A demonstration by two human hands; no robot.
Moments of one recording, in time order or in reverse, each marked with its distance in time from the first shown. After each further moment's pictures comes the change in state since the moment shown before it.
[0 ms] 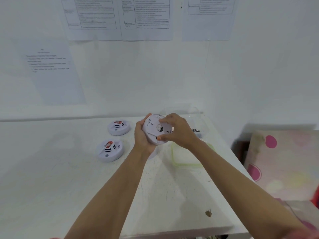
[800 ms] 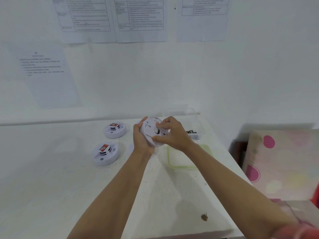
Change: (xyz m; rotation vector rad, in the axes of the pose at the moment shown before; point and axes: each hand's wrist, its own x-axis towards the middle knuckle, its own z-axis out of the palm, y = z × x) left_hand 0.012 -0.013 0.003 -0.027 0.124 0.189; right_hand 0.002 0.015 0.007 0.059 0.043 0.020
